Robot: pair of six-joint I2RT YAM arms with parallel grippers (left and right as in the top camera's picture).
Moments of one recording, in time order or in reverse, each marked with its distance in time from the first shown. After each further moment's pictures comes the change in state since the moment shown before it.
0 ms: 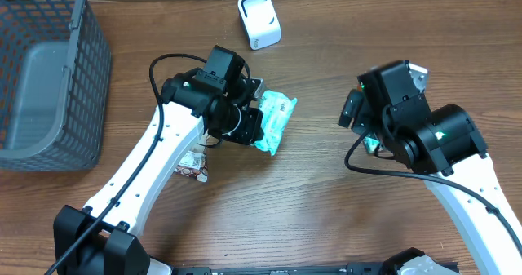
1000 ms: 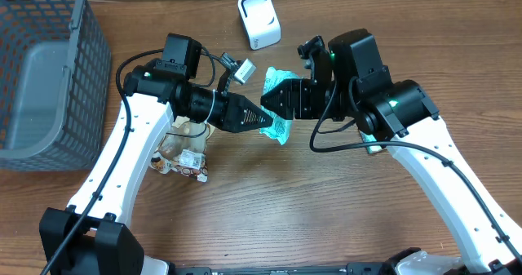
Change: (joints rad) left arm 0.185 0.000 0.000 0.022 0.652 0.283; right arm 0.027 0.180 0.000 0.462 -0.864 -0.245
